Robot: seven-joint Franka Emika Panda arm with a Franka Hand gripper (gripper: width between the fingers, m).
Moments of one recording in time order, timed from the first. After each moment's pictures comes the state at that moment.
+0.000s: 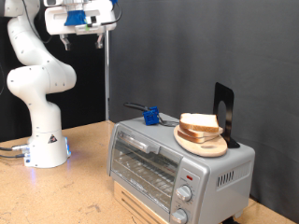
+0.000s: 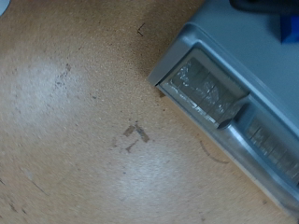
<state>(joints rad) 0.11 -0.84 -0.08 -2.39 0.04 1.65 1.64</state>
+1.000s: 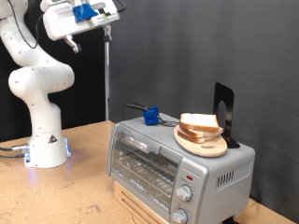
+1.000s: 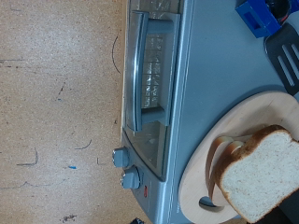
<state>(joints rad) 0.28 -0.80 -0.27 -2.45 0.01 2.08 0.81</state>
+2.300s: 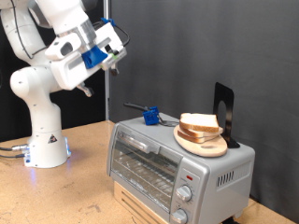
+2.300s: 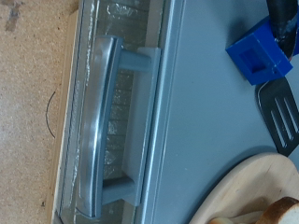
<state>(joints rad) 0.41 -0.51 -0.50 -2.38 0.26 2.00 0.52</state>
